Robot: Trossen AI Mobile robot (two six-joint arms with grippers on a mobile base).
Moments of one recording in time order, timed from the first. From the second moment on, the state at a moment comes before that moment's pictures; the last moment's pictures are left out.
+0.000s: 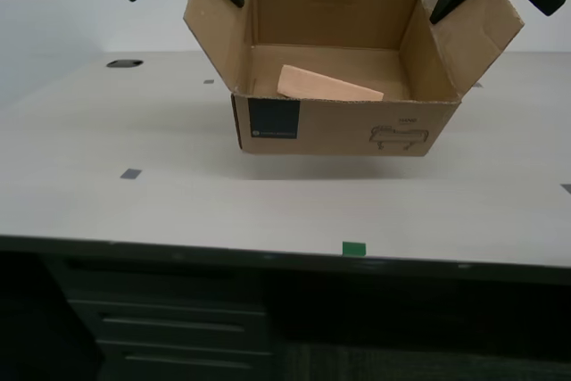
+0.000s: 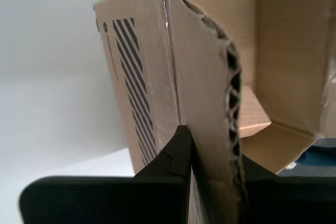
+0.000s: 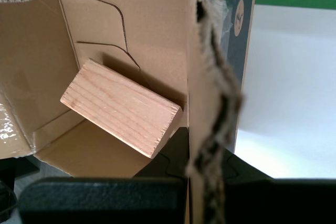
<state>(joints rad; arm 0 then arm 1) 0.23 1.58 1.22 -0.78 -0.51 0.24 -0.55 1.59 1.30 -0.63 0.30 -0.35</state>
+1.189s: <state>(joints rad) 0.24 1.55 1.23 -0.83 -0.50 0.29 -0.54 1.59 1.29 -0.61 0.35 -0.46</state>
